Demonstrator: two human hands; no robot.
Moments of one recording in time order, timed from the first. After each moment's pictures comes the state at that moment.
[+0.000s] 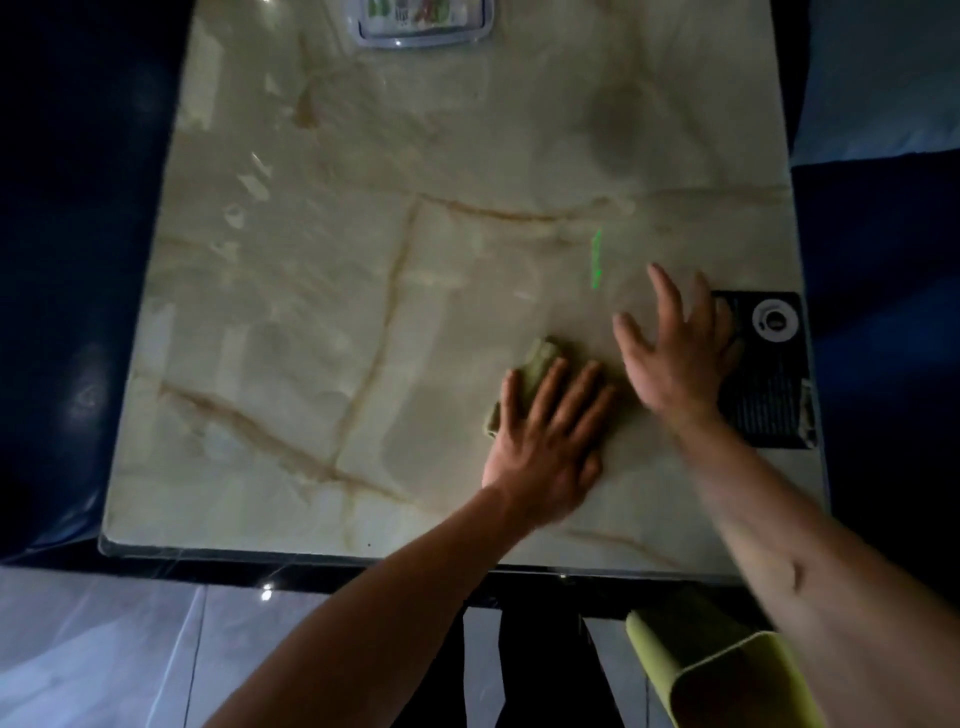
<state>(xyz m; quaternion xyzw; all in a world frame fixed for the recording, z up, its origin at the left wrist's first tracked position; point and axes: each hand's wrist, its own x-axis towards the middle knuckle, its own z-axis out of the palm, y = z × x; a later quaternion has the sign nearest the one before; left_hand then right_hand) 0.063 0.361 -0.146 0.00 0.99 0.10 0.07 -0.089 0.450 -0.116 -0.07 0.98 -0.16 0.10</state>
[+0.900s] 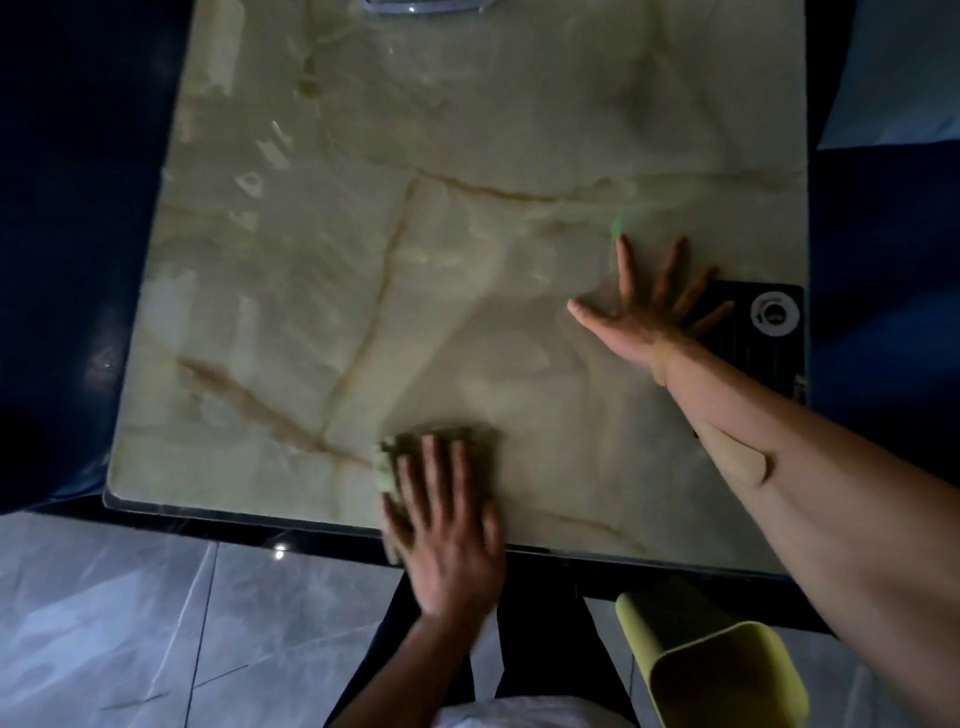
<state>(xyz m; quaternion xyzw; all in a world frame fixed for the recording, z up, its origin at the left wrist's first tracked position) 0.178 0.396 -0.138 -0.41 0.90 0.15 0.07 -0.127 0.433 -0.134 -0.12 0.94 -0.05 0.31</state>
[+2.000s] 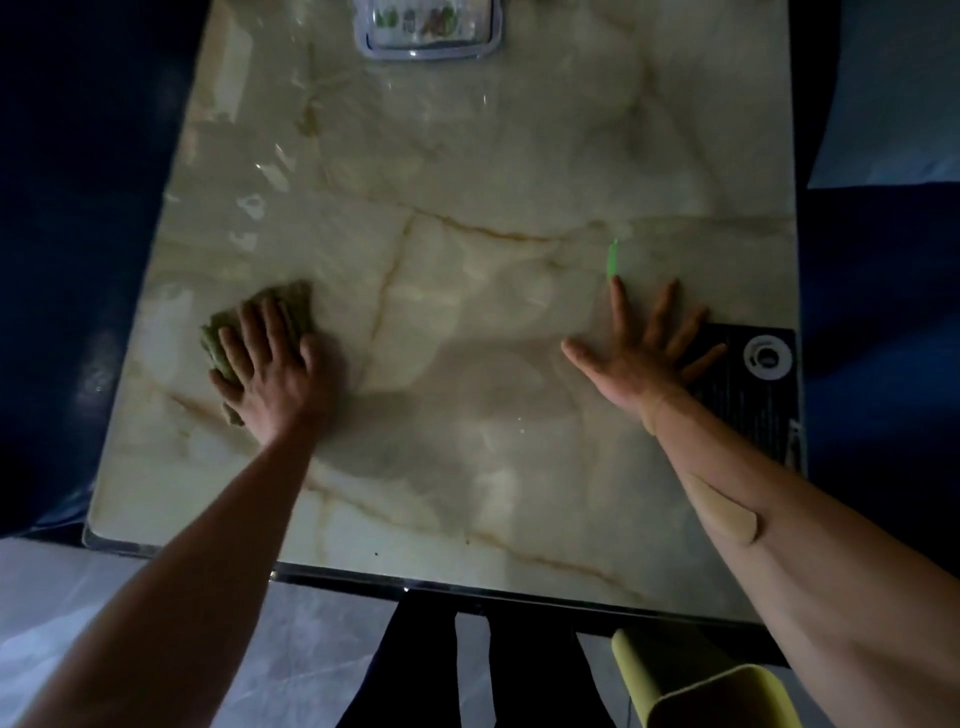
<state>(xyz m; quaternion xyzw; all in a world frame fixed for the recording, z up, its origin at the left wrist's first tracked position) 0.099 0.149 -0.157 -0.55 0.83 0.11 0.02 -0.126 0.436 -0.148 -0.13 0.95 -0.05 0.27</state>
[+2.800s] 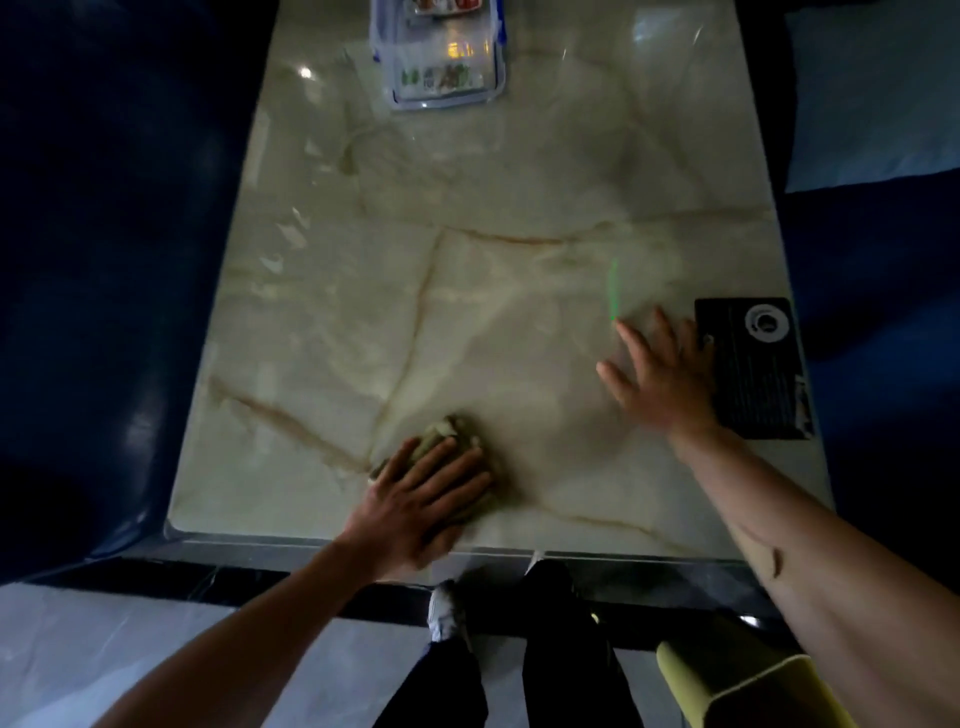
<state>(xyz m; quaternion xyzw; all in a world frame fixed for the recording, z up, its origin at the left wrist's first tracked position) 0.208 0.248 -0.147 0.10 0.99 0.01 0.07 -0.069 0.470 -0.131 -0.23 0.96 -0.09 0.15</state>
